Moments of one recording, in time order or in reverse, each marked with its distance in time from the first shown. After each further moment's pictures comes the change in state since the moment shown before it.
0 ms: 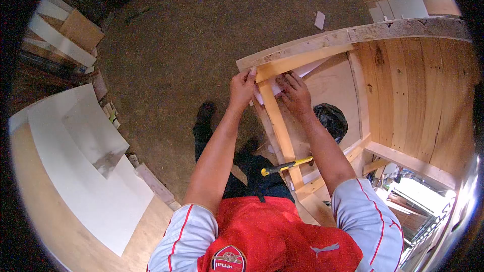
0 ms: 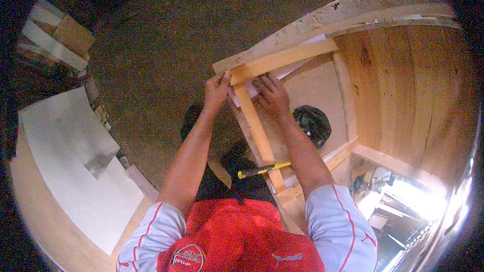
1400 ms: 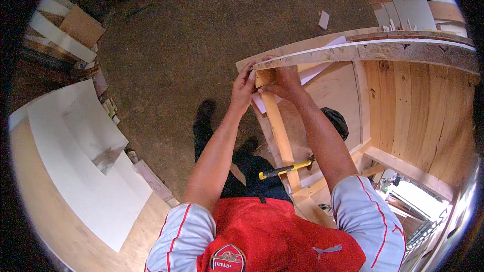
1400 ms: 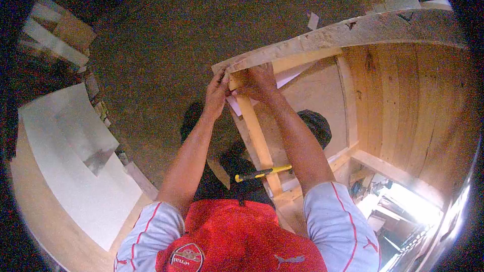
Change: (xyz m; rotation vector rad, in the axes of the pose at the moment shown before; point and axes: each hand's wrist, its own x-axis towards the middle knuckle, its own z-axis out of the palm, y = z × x) left_hand -0.001 -0.011 0.010 -0.603 -0.106 -0.104; right_hand 0.091 -0.019 -0.007 0.178 -0.155 0.055
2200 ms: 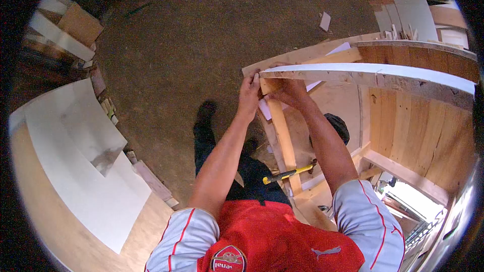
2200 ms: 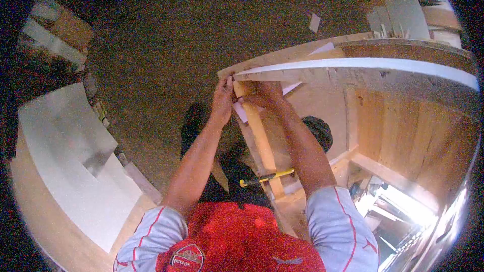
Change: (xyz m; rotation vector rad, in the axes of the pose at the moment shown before) left_hand 0.013 -0.004 0.003 -0.153 0.164 -0.160; right_hand 0.003 -0.002 0.002 -0.003 -0.101 0.052
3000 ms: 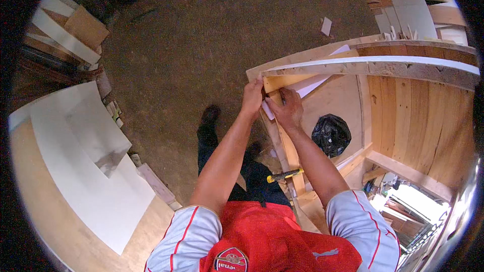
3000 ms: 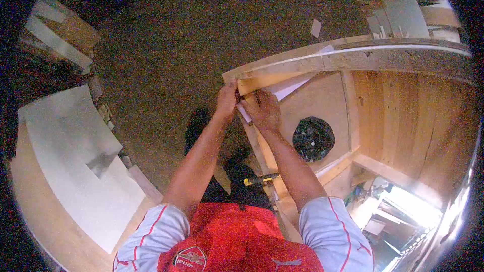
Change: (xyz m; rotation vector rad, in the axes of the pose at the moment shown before) left_hand -0.009 0.018 0.004 0.236 -0.009 -0.064; right_hand -0.058 -0.038 0.047 0.025 0.327 0.334
